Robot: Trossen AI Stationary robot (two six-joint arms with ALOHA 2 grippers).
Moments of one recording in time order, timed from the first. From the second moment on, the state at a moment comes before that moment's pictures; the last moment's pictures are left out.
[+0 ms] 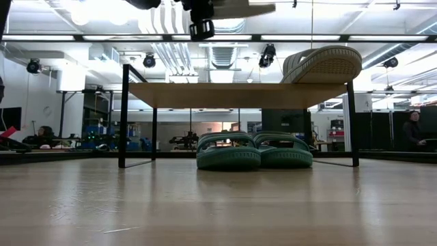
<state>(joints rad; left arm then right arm) 0.03 1.65 1.23 0.93 -1.17 1.86 -0.82 1.00 1.61 -0.83 -0.55 -0.17</state>
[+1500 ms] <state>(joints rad) 0.07 1.66 1.41 0.34 -0.93 0.57 -0.53 0.93 1.52 -0.87 -0.32 -0.52</state>
